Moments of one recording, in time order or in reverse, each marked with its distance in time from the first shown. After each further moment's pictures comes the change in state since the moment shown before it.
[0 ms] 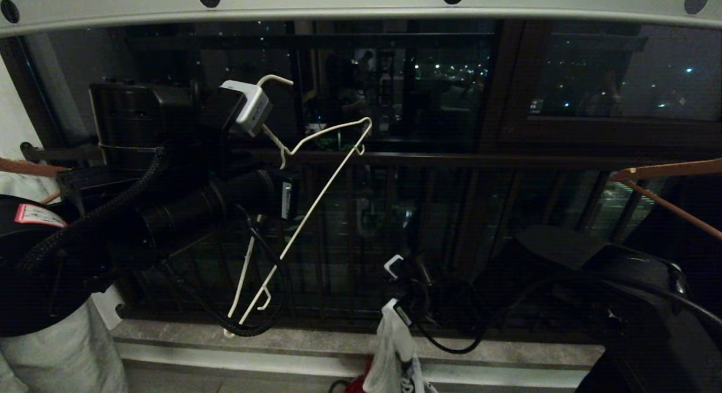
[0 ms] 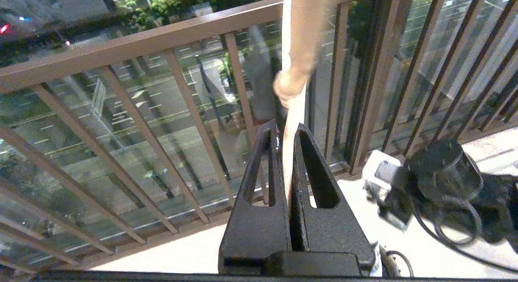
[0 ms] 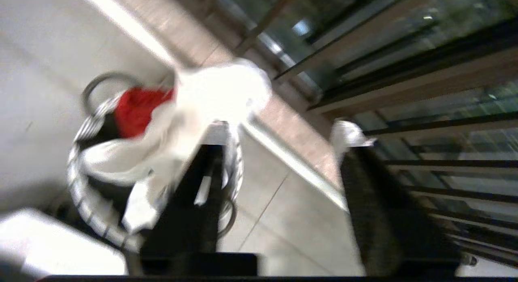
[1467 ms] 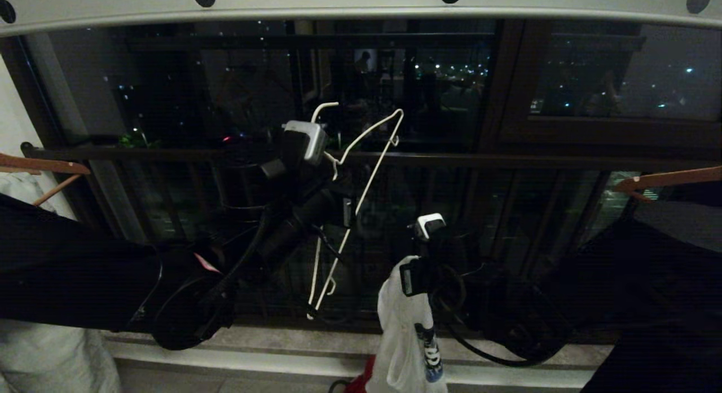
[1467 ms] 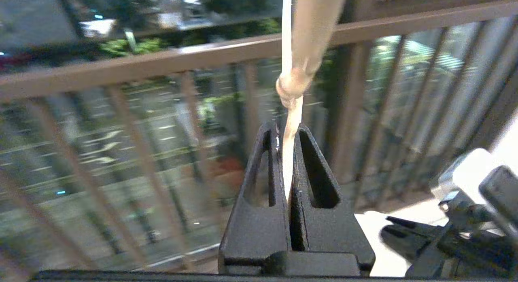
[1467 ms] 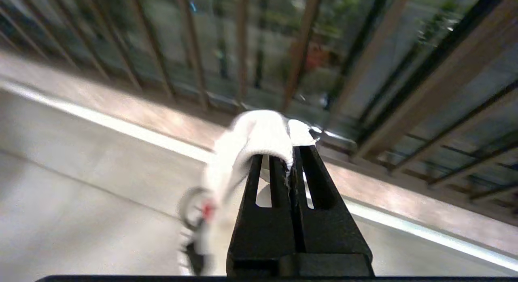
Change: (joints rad) left arm -0.083 0.278 0.051 -0.507 0.034 -0.046; right arm 0.068 -0.329 0.312 -0.303 -0.083 0.384
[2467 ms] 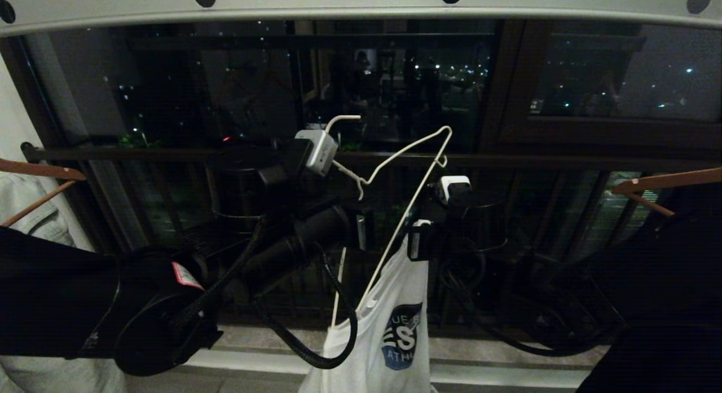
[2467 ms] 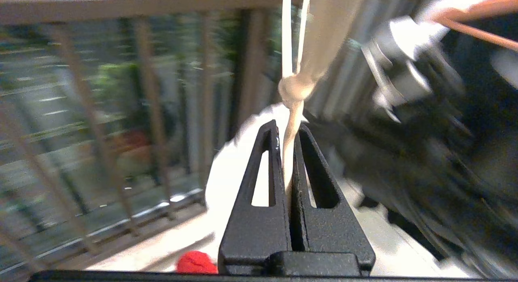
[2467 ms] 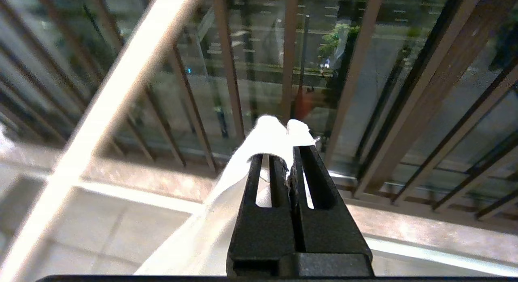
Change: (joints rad) left arm -0.067 -0.072 0.033 0.121 -0.185 -0.204; right arm 0.039 -0.163 -0.014 0.001 -0.144 0.077
